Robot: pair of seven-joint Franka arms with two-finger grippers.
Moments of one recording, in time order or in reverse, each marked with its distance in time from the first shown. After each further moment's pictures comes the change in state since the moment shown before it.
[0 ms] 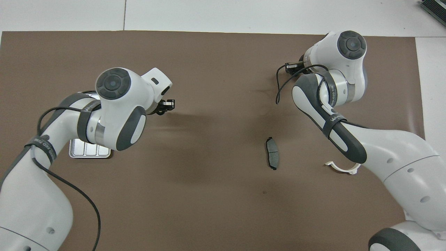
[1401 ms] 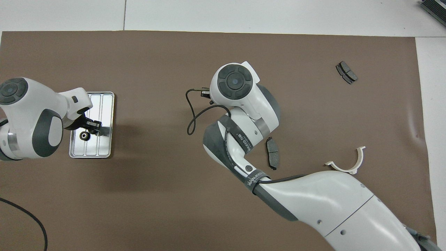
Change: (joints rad) left arm 0.342 -0.103 -0.016 -0.204 0.000 -0.056 0.566; right arm 0.440 -0.123 0.006 -0.026 -0.081 -0.135 0.705
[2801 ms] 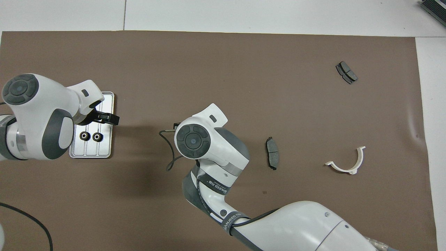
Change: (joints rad) left arm -0.146 -0.048 -0.016 0.050 -0.005 0.016 -0.284; right arm 0.059 -0.152 -0.006 -0.224 -0.066 0.122 0.136
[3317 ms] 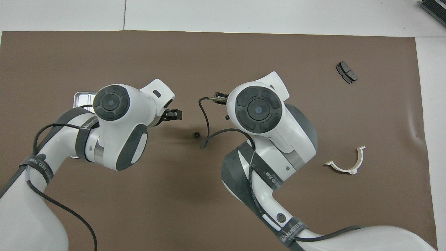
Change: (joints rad) left arm -0.281 0.027 -0.004 0.015 -0.005 0.107 -0.377; right arm -0.146 -0.213 0.001 -0.038 0.080 -0.184 -0.112
